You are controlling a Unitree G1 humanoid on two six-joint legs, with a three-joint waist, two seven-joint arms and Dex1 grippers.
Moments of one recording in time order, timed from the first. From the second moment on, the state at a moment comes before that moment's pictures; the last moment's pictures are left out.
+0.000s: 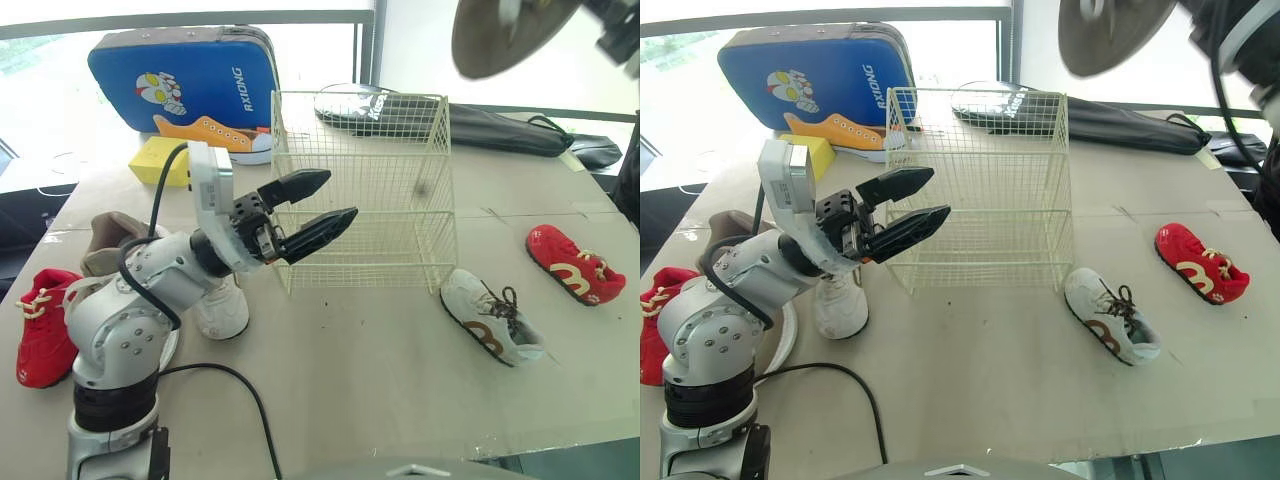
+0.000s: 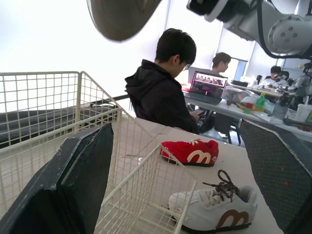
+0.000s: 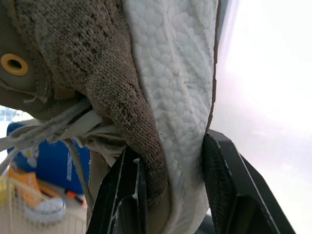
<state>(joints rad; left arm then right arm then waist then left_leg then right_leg) -0.33 0.58 0.19 -0.57 -1.03 0.67 -0.63 1.16 -2.25 -1.40 0.17 1.90 -0.37 0.15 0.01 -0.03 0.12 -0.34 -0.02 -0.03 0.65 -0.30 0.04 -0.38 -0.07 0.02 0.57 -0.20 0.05</state>
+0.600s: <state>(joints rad) -0.48 0.46 0.05 -0.33 -0.92 0.60 -0.79 0.76 -2.26 -1.42 0.39 1.96 -0.17 0.17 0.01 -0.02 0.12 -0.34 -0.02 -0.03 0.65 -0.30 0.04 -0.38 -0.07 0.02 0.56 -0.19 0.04</state>
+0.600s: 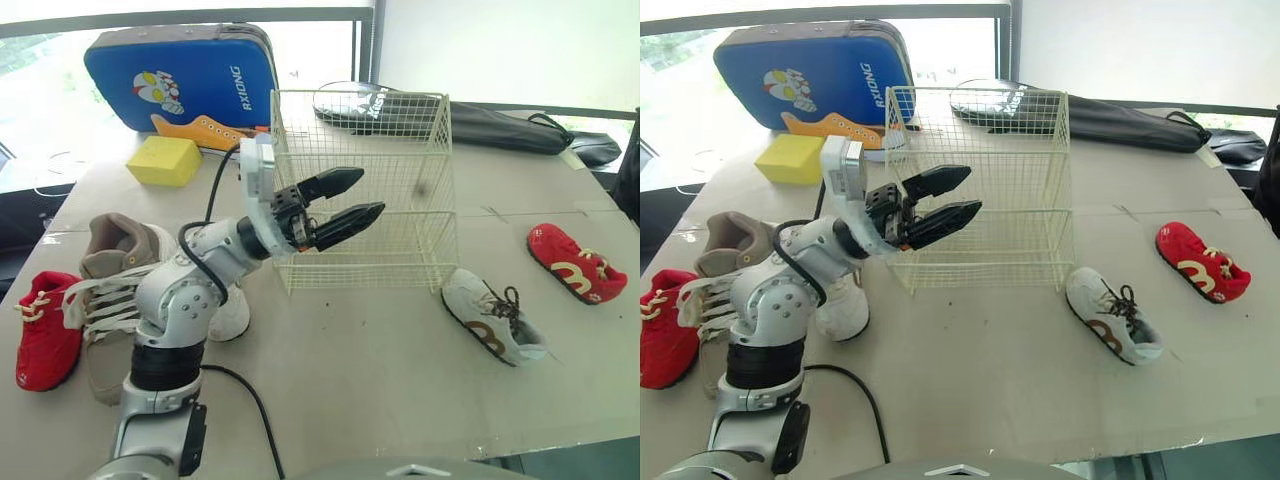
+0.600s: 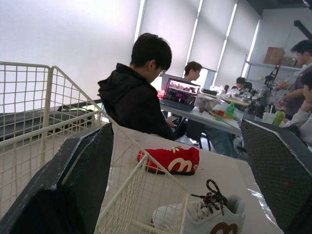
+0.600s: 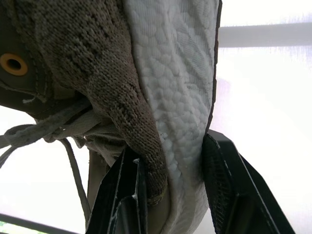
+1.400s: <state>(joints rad) -0.64 0.38 -0.01 -0.10 -0.82 0.58 -1.00 -0.18 -1.79 -1.10 0.01 1.94 0.61 -0.17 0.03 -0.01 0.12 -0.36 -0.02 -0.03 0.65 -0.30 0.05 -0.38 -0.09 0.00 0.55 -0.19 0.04</state>
